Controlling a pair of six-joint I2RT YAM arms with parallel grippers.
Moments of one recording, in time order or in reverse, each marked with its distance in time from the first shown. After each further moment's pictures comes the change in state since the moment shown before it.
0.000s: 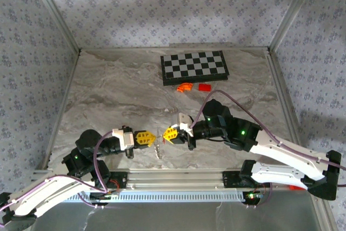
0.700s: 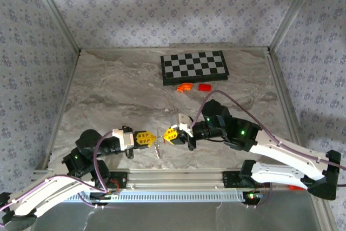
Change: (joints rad) left arm 0.000 0.002 0.000 -0.001 0.008 0.000; right arm 0.000 0.002 0.001 -0.019 0.000 0.000
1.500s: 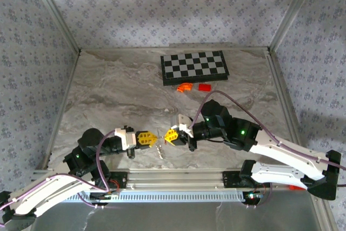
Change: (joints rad) left arm 0.000 0.025 0.002 -0.003 0.011 0.000; right arm -0.001 0.001 0.002 -0.037 -0.004 0.000
